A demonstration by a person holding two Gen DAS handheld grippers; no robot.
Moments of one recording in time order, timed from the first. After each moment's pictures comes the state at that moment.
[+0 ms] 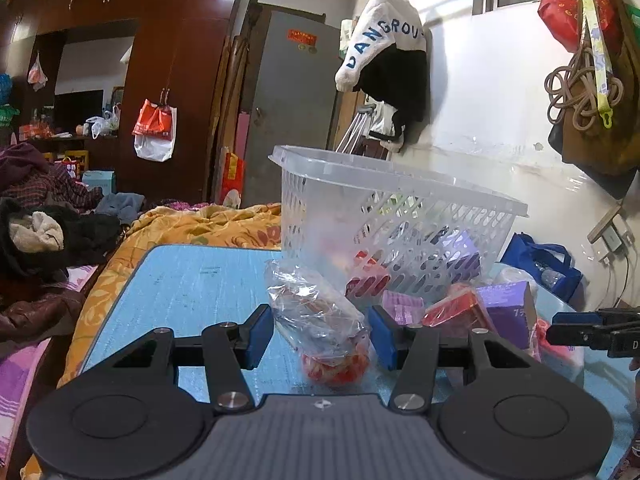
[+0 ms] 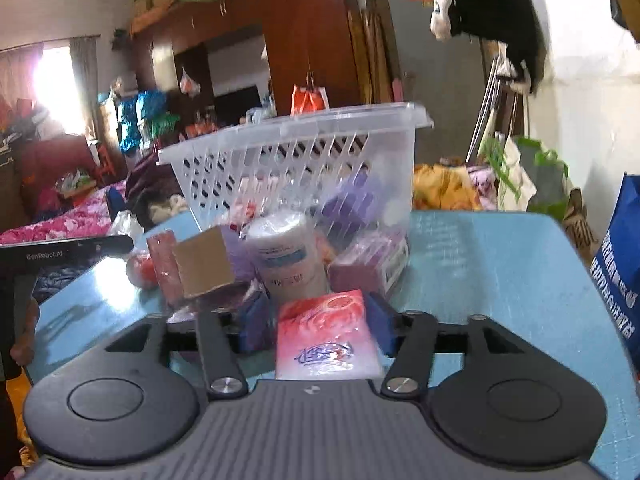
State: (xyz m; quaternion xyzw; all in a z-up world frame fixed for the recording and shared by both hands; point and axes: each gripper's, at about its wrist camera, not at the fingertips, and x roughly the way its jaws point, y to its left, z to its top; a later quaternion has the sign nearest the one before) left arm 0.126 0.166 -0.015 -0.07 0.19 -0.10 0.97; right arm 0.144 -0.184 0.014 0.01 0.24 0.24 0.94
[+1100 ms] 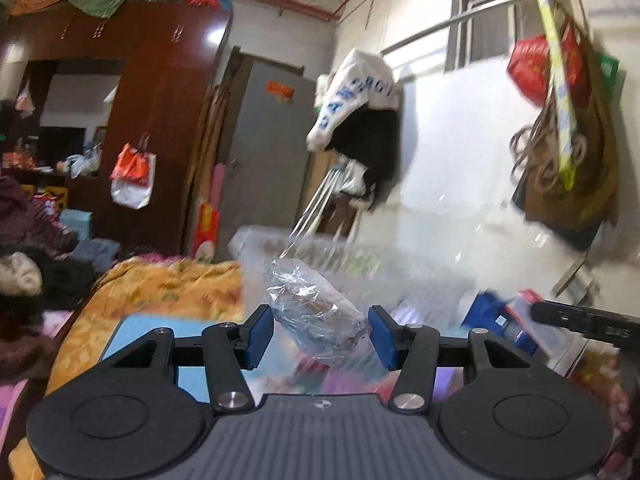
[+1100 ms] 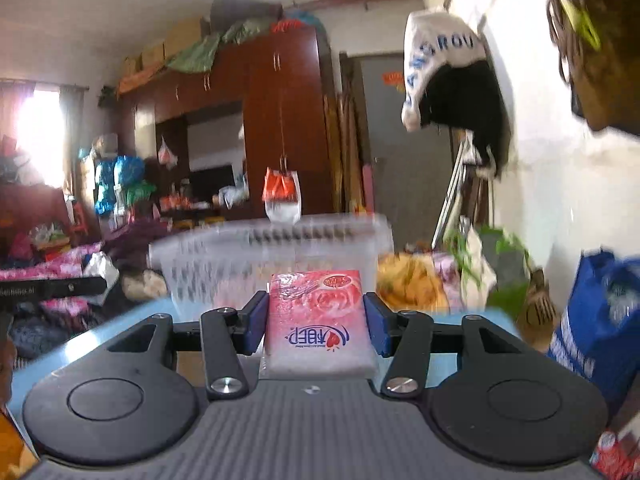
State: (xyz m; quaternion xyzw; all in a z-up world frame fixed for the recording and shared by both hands) left arm 0.109 0.159 0.040 -0.09 0.10 -0.15 0.98; right arm 0.122 -0.193 0.088 0.02 0.08 0.19 0.98
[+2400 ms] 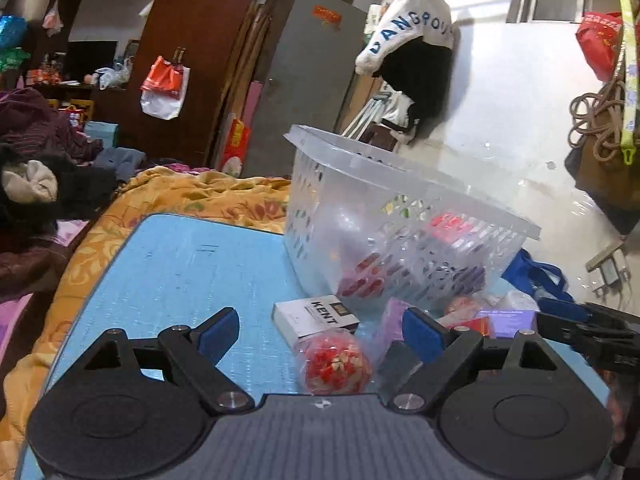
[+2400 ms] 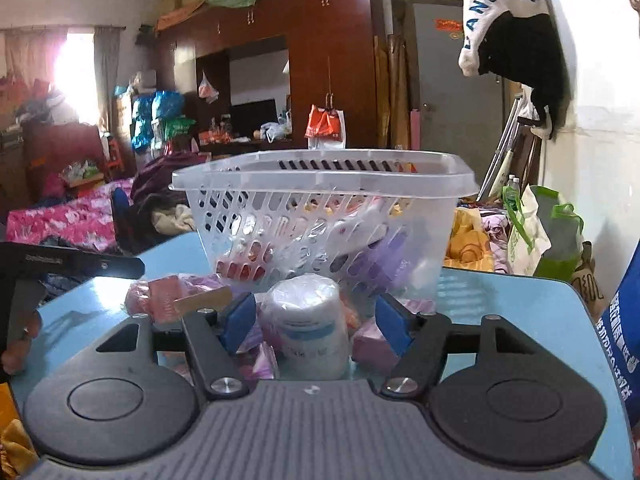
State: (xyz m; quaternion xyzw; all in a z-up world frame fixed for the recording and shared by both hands) left arm 0.148 0.182 -0.015 -0.13 0.23 -0.11 0.96; right arm 0.171 -0.150 0.043 -0.04 0.19 0.25 0.95
